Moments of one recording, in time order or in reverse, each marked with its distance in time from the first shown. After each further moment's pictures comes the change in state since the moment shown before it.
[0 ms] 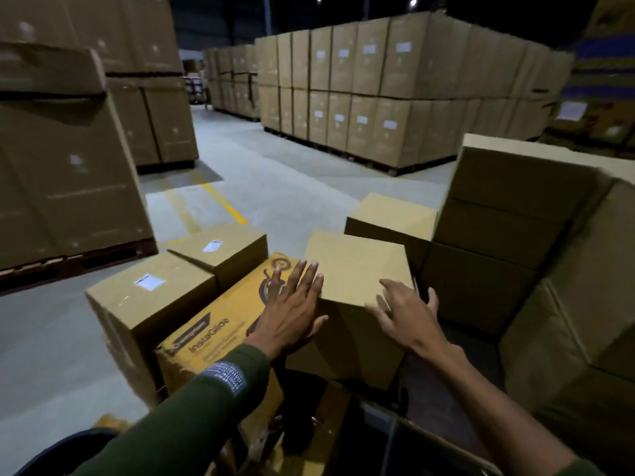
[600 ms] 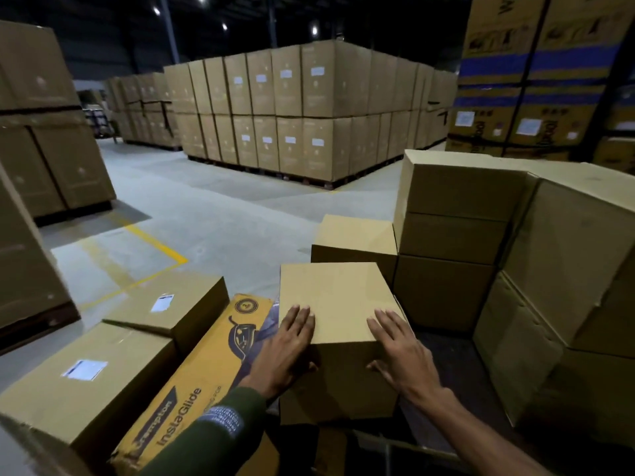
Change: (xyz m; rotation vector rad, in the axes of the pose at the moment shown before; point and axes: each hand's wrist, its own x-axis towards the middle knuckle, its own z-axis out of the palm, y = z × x) left_hand 0.047 -0.039 0.049 -0.358 -0.047 0.271; right_hand -0.006 0.000 0.051 -0.216 0.037 0.097
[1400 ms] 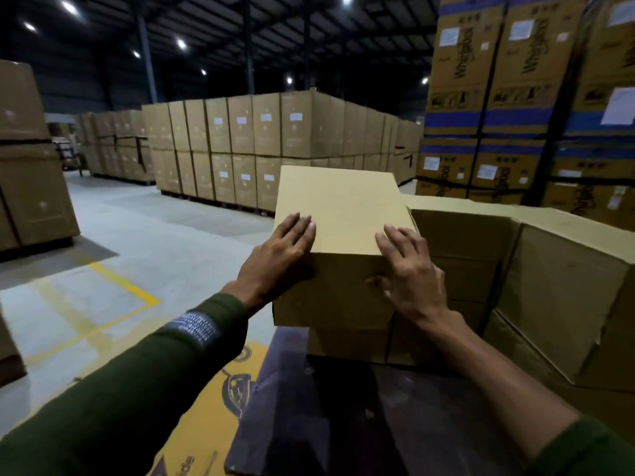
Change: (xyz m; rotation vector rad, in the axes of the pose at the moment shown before) left_hand 0.099 -0.069 -0.203 0.146 0.517 0.269; right_hand 0.124 -0.049 -0.168 -0.156 0.525 -0.010
